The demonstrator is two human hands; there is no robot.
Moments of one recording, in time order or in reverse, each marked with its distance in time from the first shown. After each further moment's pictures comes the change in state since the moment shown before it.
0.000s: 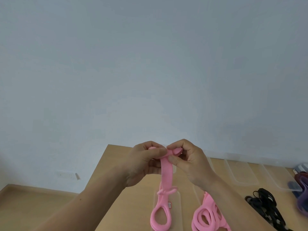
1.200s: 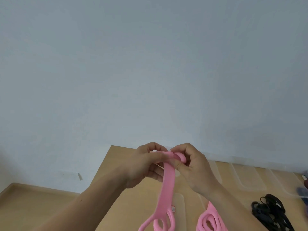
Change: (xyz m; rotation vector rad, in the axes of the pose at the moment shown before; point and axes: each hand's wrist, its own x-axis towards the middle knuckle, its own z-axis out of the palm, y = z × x) left_hand 0.002 0.000 -0.014 0.175 -0.022 -0.024; right_hand 0.000 0.007 0.011 -0.102 0.074 0.002
